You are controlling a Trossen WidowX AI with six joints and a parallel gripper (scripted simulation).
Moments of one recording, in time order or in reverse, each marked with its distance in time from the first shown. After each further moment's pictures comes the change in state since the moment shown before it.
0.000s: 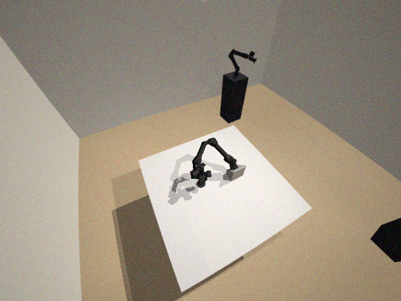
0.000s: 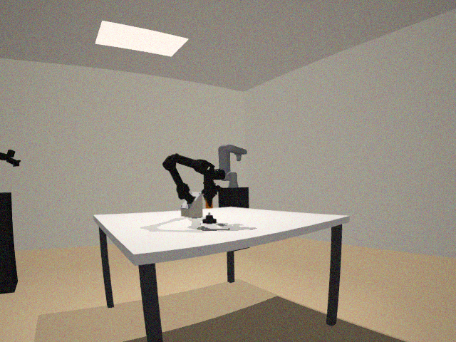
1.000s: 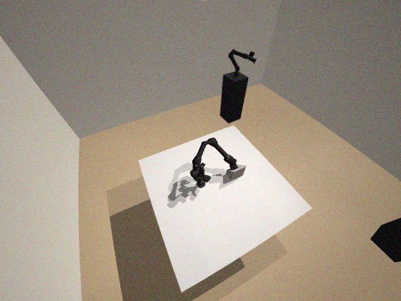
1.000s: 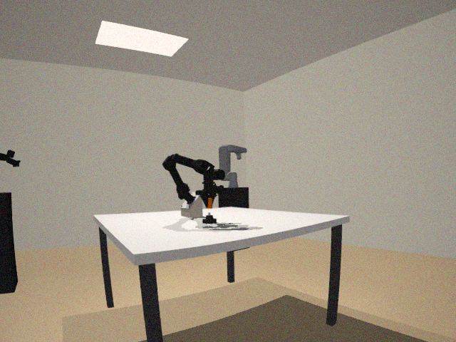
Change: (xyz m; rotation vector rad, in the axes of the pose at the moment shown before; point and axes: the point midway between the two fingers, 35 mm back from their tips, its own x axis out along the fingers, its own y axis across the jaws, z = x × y) arm 0.001 -0.001 -0.001 0.781 0.002 -0.001
